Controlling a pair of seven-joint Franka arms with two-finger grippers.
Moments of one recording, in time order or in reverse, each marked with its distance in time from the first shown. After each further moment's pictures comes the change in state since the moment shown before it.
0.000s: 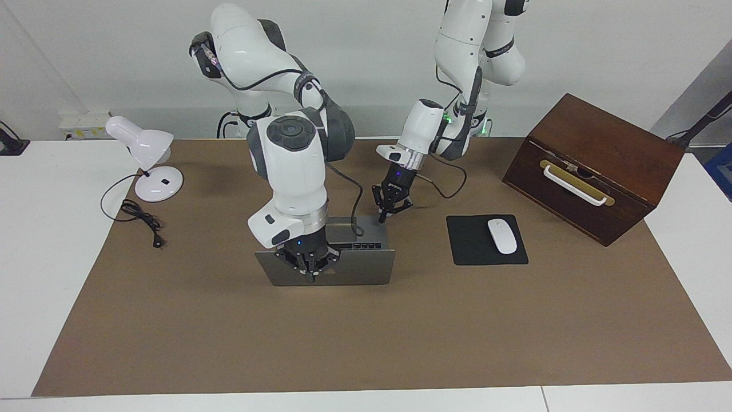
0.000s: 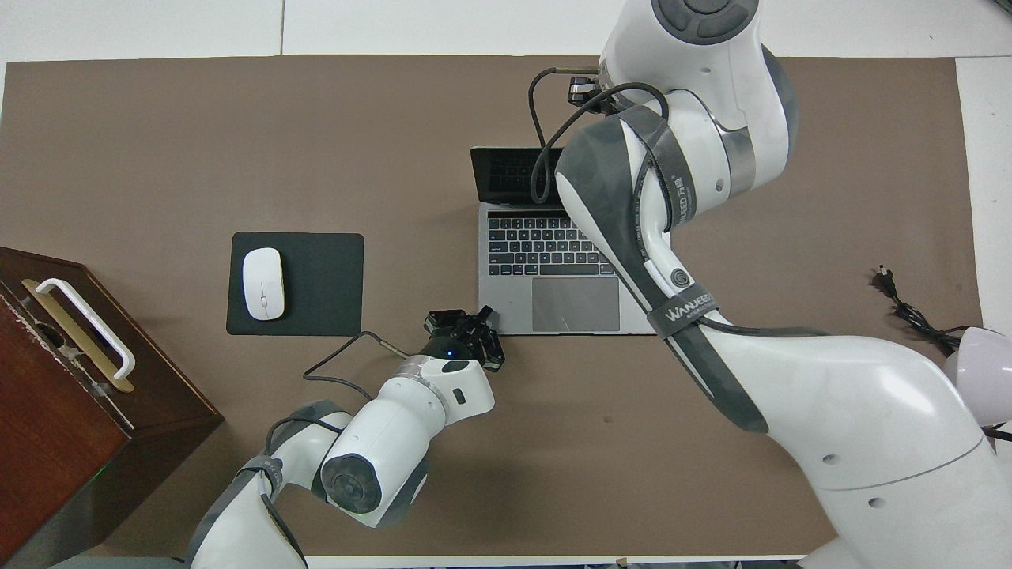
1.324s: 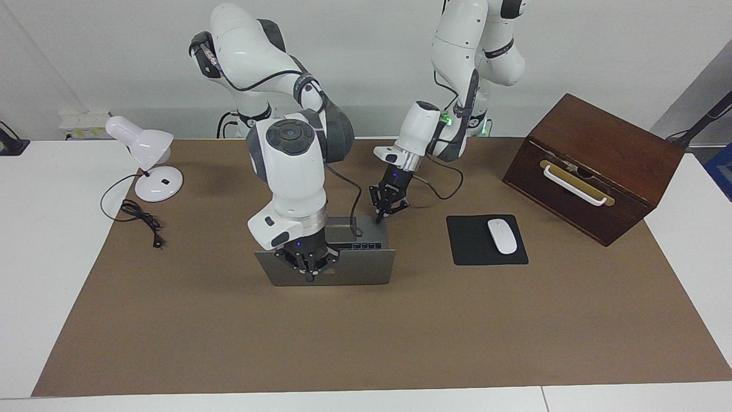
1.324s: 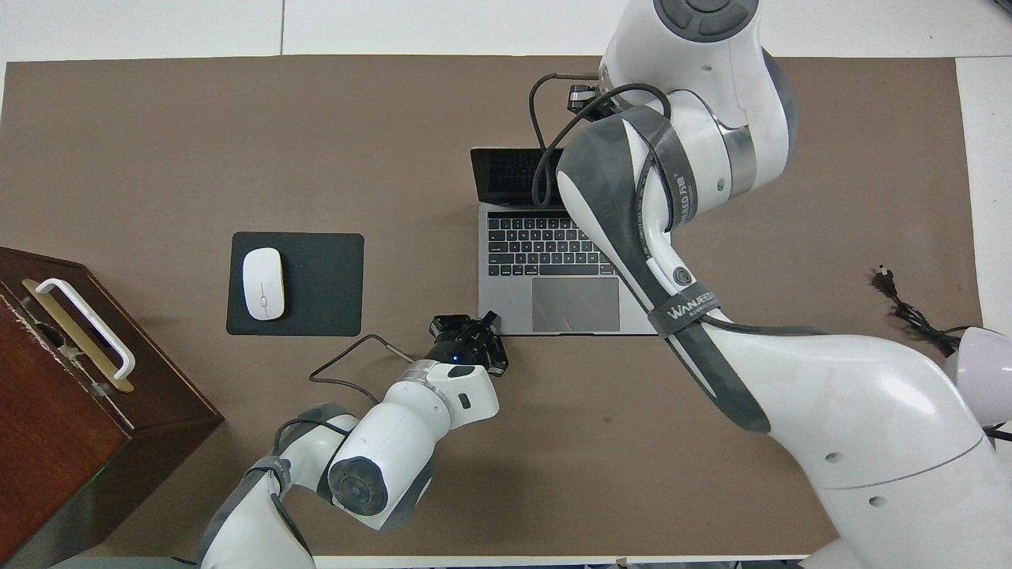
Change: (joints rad) left arm -0.016 0.018 0.001 -0.003 0.000 0.016 0.002; right arm -0.002 -0.005 0.000 -0.013 0.056 -0.042 0.000
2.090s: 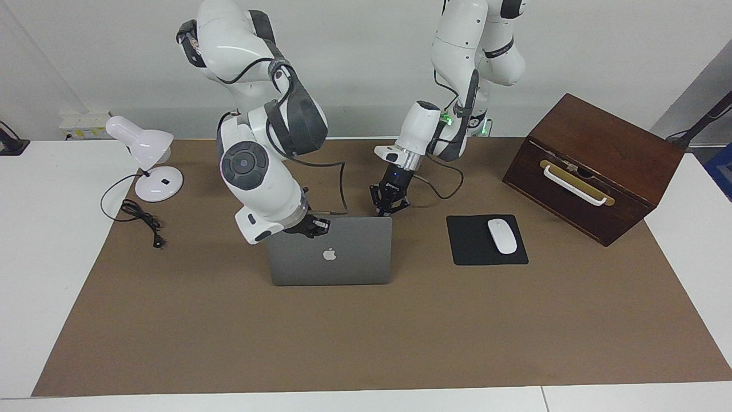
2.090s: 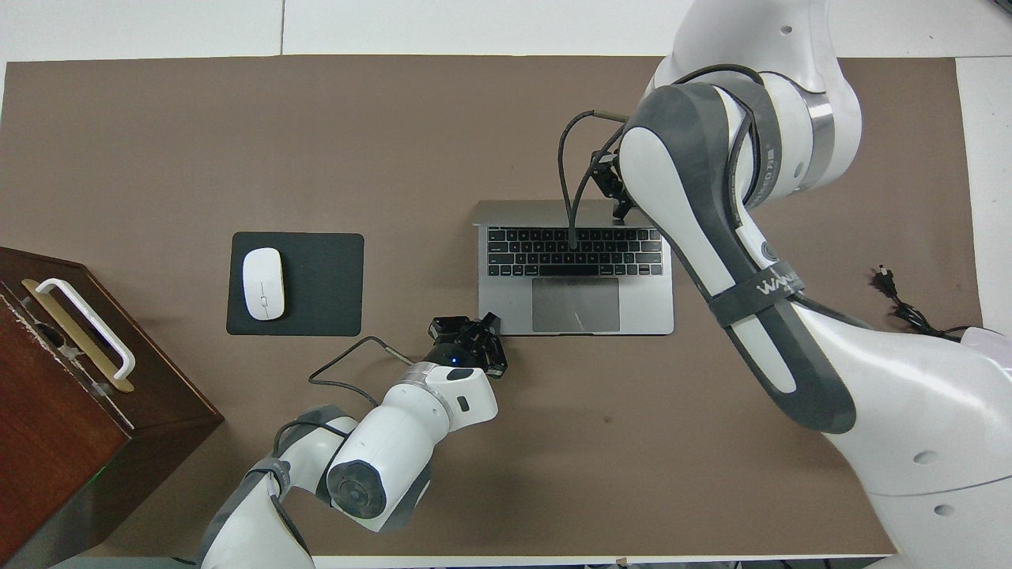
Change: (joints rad) left arm -0.002 -0.001 0.000 -0.010 0.000 0.015 0.000; right arm -0.066 -0.102 0.002 -0.161 0.259 -0.294 0.000
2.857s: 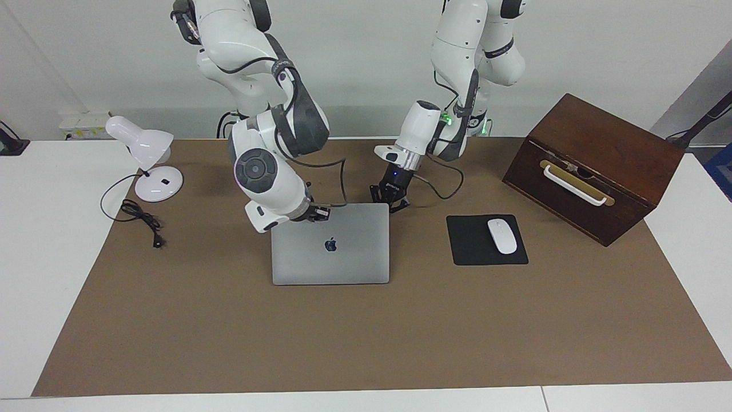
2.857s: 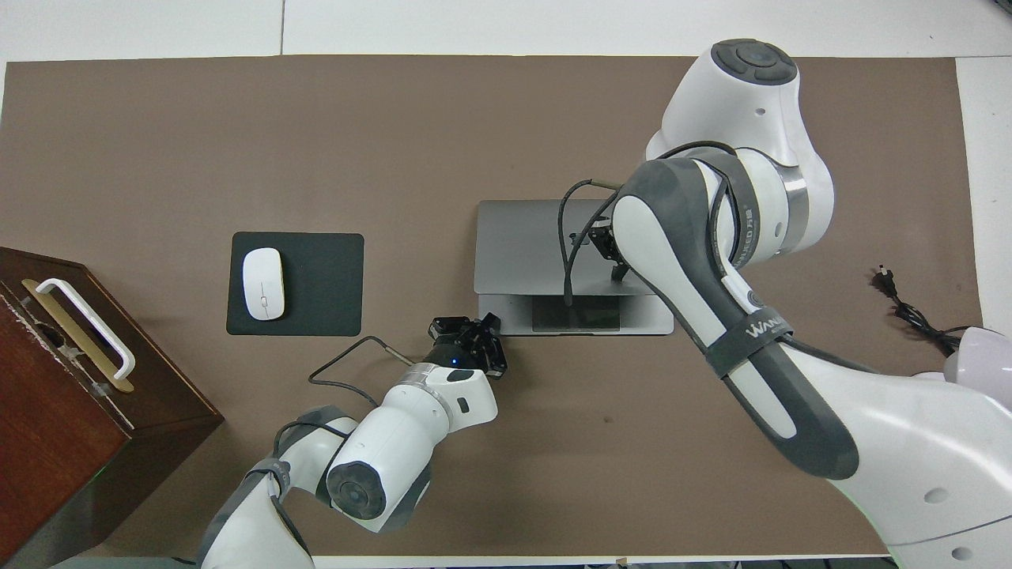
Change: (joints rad) left arm -0.001 0.000 0.000 -0.002 0.000 0.004 0.014; right arm 0.007 -0.155 0.009 -0.356 0.031 0.117 0.000
